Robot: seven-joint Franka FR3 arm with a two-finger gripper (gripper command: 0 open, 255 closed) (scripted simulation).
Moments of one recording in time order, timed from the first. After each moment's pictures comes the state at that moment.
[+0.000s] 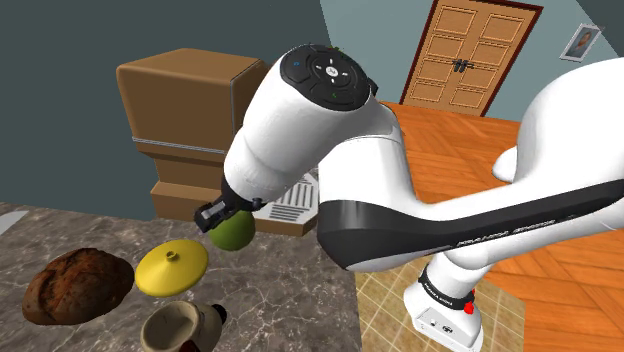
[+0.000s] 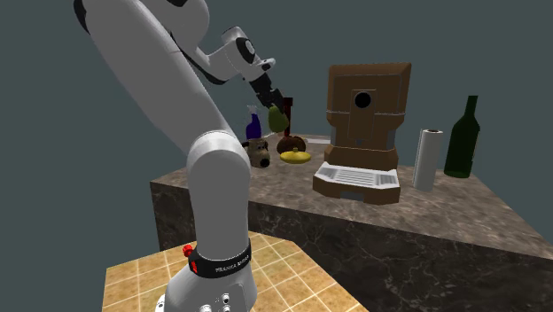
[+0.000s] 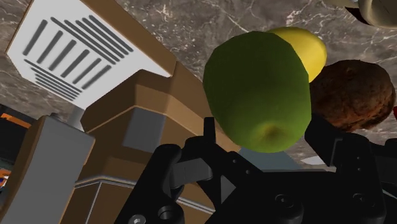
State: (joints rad) arm -0.26 -0.52 1.10 -2.19 -0.03 2.28 0.84
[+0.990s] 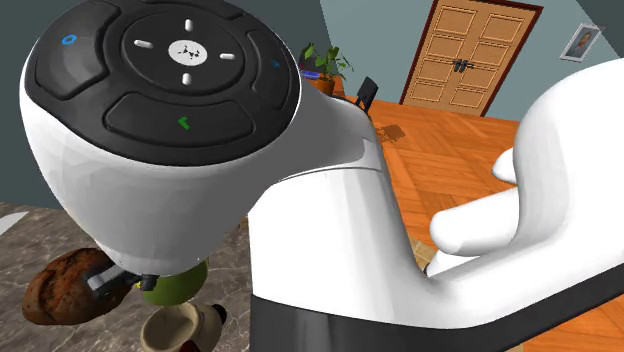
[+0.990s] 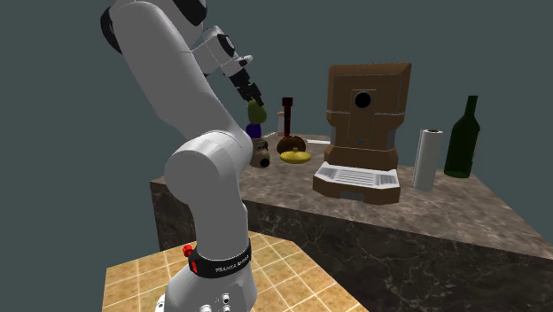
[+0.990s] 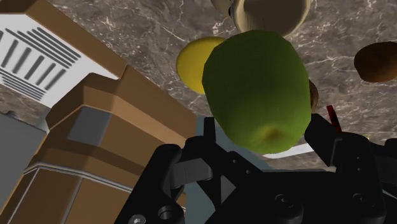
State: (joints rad) arm -0.69 -0.47 1.63 -1.78 -0.06 2.07 1.00
